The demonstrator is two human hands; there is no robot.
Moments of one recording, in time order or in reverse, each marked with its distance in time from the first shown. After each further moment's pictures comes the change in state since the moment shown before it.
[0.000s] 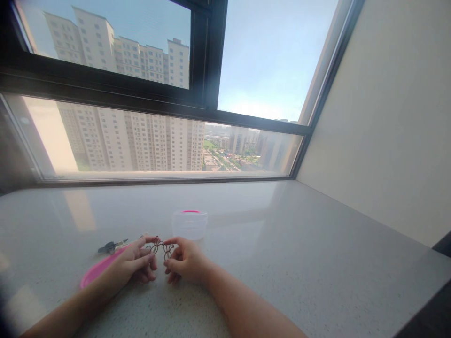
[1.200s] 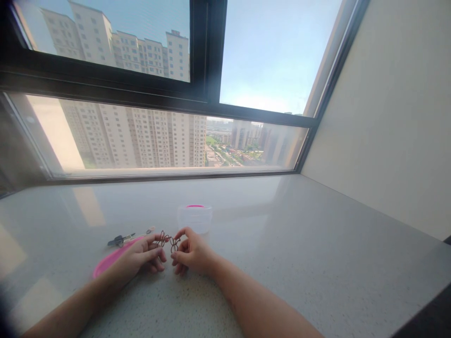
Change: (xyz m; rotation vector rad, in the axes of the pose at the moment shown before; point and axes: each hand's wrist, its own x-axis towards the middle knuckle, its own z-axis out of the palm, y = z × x) left_hand 0.005 -0.009 -0.006 -0.049 -0.040 -0.031; right_hand 0.000 0.001 0.000 0.009 0.017 -0.005
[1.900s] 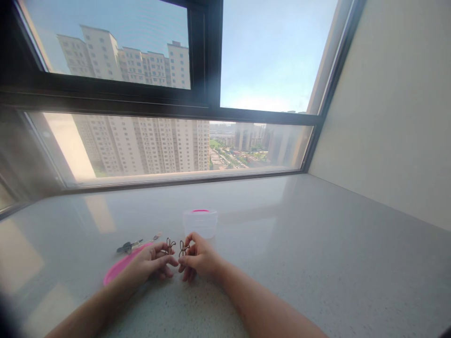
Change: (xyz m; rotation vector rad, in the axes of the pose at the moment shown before) left_hand -0.002 0.008 0.005 0.105 0.028 -0.019; right_hand 0.002 0.000 0.000 0.090 -0.005 0.042
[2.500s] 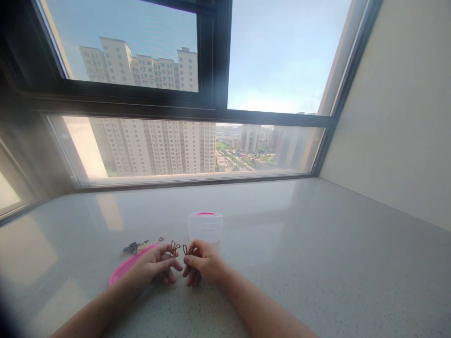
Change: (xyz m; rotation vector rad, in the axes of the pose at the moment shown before) left_hand 0.003 -0.008 -0.003 -0.033 -0.056 0.038; right_hand 0.002 0.002 0.001 0.002 0.009 0.025
